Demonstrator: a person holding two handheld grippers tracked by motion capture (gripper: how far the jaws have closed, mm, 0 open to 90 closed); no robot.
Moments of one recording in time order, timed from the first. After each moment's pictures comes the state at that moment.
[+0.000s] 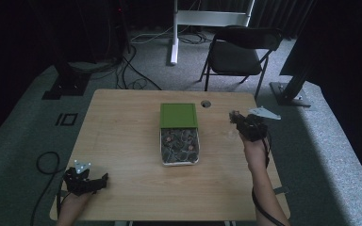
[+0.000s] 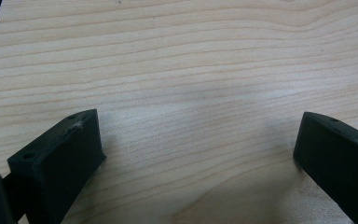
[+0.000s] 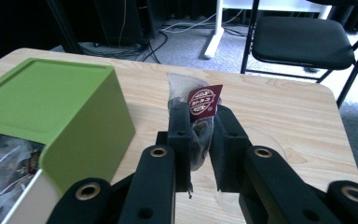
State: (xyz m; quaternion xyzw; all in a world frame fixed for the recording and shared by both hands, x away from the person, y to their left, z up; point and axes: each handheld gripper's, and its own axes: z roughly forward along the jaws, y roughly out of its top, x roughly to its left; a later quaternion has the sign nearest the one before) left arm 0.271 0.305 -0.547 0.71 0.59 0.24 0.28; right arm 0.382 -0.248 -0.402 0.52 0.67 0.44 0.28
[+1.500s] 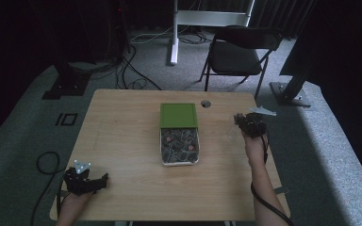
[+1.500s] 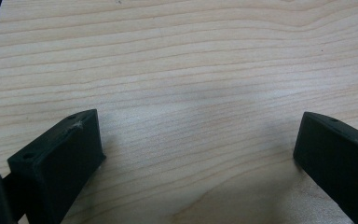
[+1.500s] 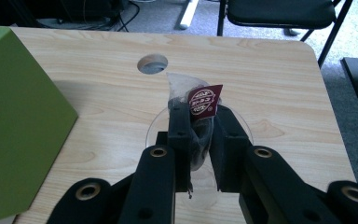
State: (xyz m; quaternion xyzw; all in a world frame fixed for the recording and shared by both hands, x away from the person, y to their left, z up) left arm 0.271 0.305 -0.547 0.71 0.59 0.24 0.28; right arm 0.428 -0.271 -0.447 0.58 0.67 0.38 0.27
